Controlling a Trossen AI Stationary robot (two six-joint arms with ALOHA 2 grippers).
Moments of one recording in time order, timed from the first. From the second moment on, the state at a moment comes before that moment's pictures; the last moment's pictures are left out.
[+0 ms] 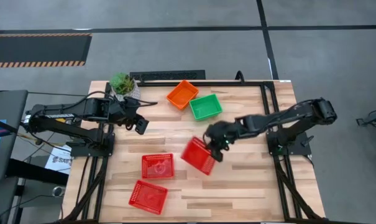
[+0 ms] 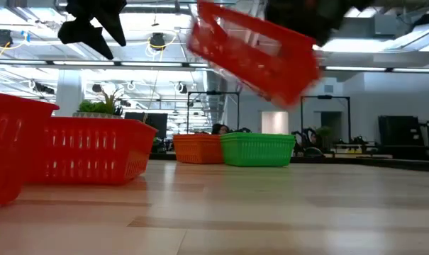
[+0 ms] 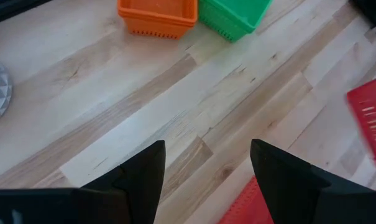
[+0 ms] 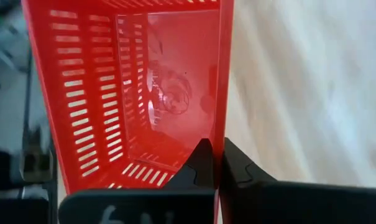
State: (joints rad) left arm 0.05 0.99 1.06 -1.01 -0.25 -0.82; right arm 0.11 1.43 0.99 -0.35 -0.10 0.51
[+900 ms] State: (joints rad) left arm 0.05 0.96 1.06 -1.17 -0.22 -0.90; right arm 0.09 2.16 1.89 -0.47 -0.21 0.05
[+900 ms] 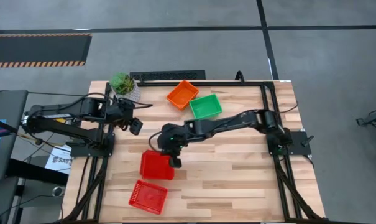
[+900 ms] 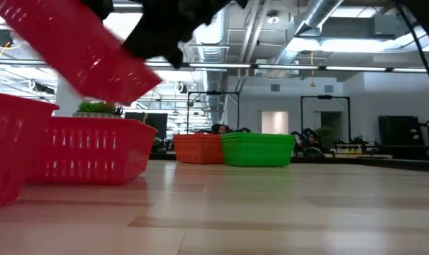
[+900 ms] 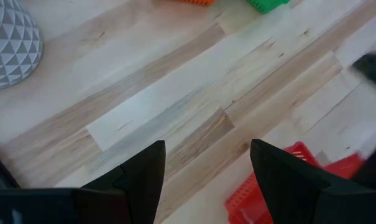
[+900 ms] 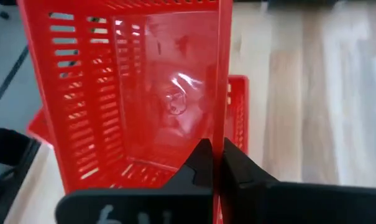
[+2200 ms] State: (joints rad) left arm 0.05 0.95 1.06 -1.17 -0.27 -0.90; right arm 0.04 2.21 1.92 -1.07 -0.13 0.00
